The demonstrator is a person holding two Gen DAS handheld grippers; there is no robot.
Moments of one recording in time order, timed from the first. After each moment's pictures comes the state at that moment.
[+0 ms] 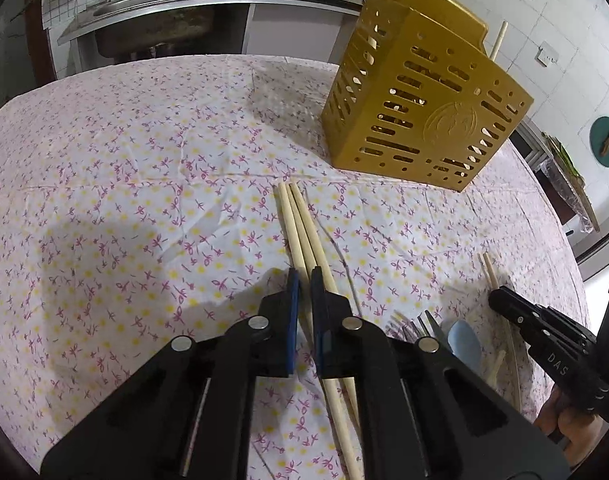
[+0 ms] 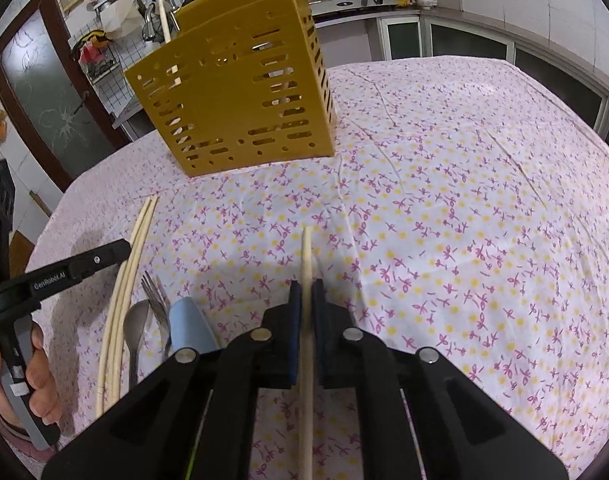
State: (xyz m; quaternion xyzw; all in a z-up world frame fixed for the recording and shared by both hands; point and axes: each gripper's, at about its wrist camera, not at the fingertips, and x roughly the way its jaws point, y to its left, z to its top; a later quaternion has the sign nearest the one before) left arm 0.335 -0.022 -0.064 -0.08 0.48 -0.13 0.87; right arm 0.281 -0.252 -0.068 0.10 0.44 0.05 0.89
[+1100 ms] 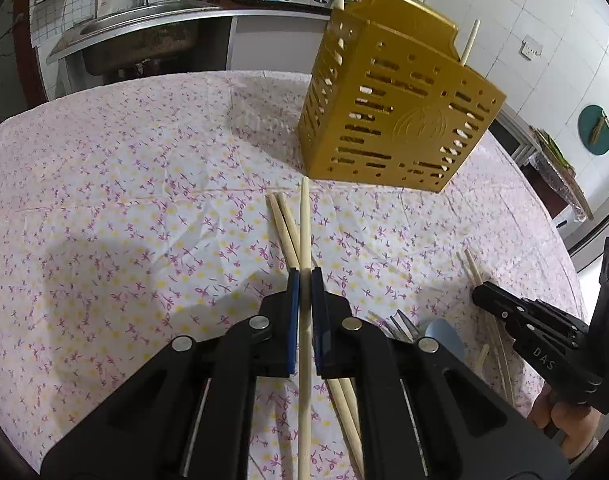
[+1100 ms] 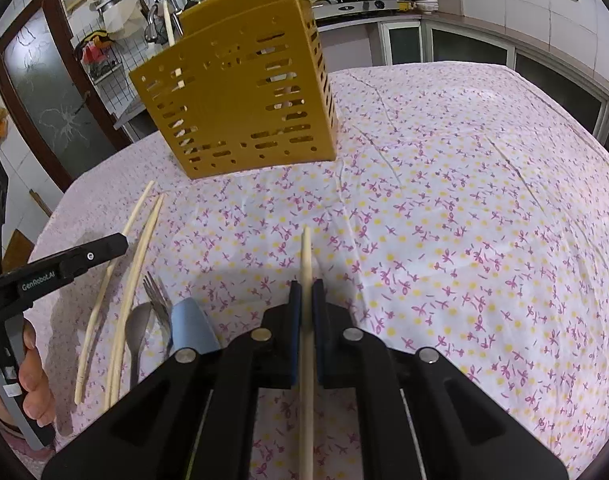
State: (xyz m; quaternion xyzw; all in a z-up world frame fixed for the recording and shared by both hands) left arm 0.323 -0.030 -0.049 -0.07 0.46 -0.15 0.88; right arm 0.278 -0.255 -0.066 0.11 0.43 0.05 0.89
